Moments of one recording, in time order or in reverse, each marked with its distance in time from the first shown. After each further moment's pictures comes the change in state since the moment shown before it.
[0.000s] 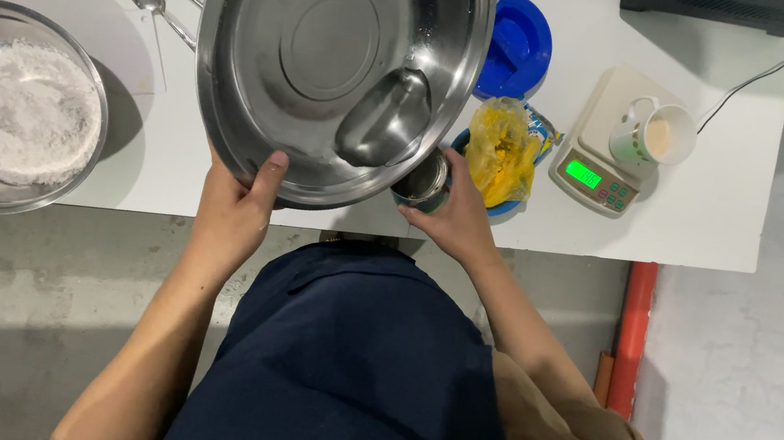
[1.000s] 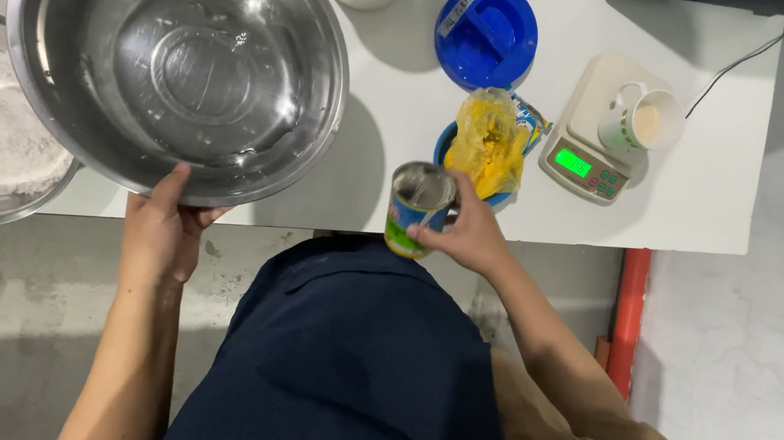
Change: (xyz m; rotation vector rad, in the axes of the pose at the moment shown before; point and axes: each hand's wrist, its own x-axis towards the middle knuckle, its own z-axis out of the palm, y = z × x) left_hand -0.009 -0.042 -0.042 -0.726 0.202 -0.381; right_hand -0.024 0.036 -0.024 -0.015 -0.162 0.163
